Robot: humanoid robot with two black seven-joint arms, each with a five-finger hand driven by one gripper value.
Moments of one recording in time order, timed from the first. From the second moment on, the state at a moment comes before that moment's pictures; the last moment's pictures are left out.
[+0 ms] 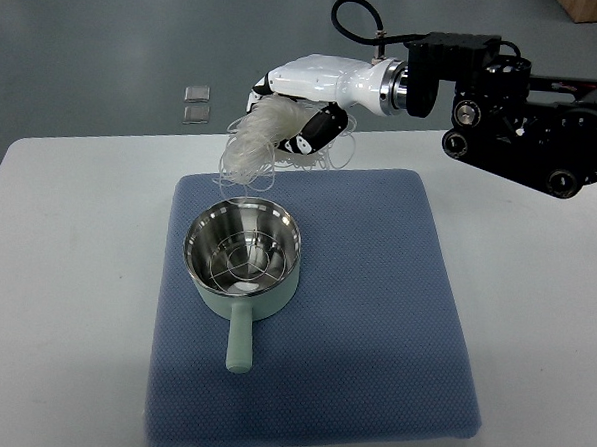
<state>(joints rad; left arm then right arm) -0.05 0.00 -0.06 -0.17 0.01 0.03 0.06 1.41 -0.33 0.06 1.14 -1.32 0.11 0.19</state>
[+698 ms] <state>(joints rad) -0.05 0.00 -0.06 -0.17 0.01 0.03 0.06 1.31 -0.21 0.03 1.15 -1.33 0.11 0.20</state>
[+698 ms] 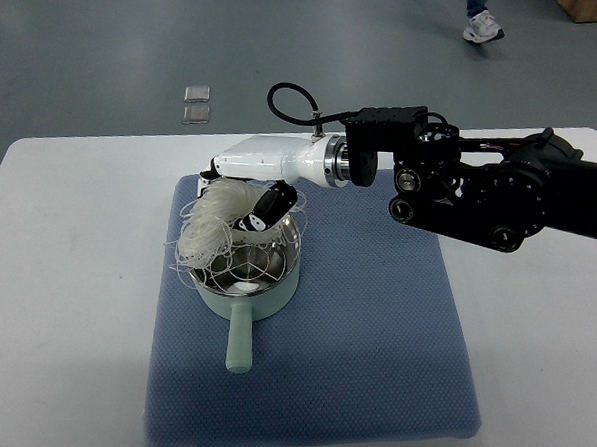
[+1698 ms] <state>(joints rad) -0.05 0.00 -0.06 -0.17 0.01 0.03 0.06 1.20 -0.39 0.24 1.07 -1.10 0.10 0.20</state>
